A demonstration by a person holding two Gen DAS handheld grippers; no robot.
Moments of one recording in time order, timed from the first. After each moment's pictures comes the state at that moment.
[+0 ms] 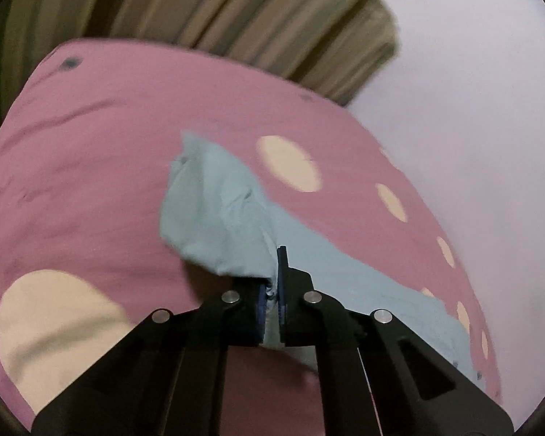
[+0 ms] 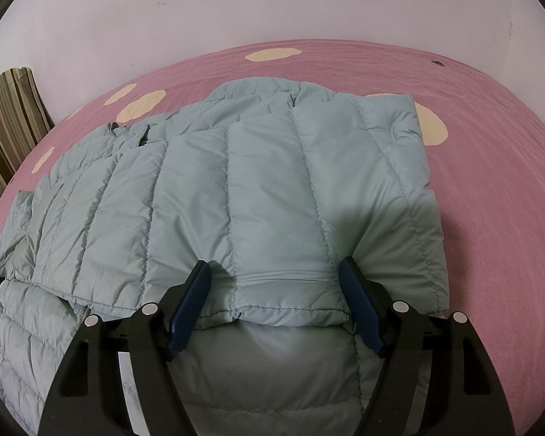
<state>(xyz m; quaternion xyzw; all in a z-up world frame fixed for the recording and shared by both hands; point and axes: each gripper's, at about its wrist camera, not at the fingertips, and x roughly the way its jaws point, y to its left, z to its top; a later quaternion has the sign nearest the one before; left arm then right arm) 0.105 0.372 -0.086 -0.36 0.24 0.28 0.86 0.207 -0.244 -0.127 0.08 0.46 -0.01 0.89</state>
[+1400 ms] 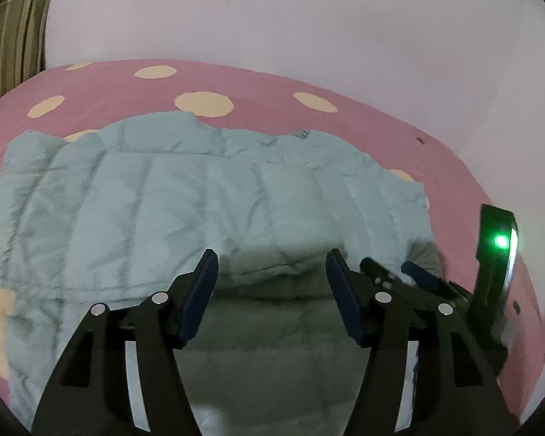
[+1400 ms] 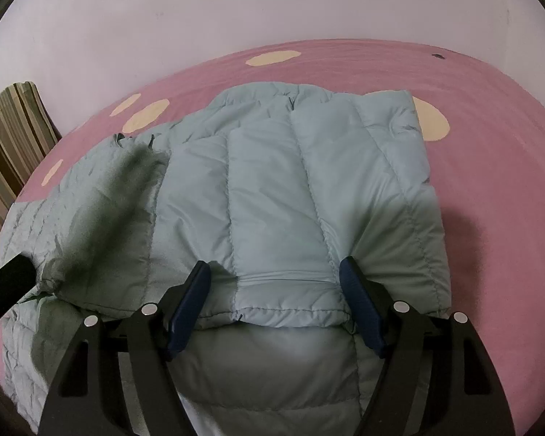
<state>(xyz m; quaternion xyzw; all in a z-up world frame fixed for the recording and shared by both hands) 0.232 -0.047 -0.082 -0.09 0.39 -0.11 0.91 0.204 -0.247 -0.124 0.11 0.45 0.00 0.89</state>
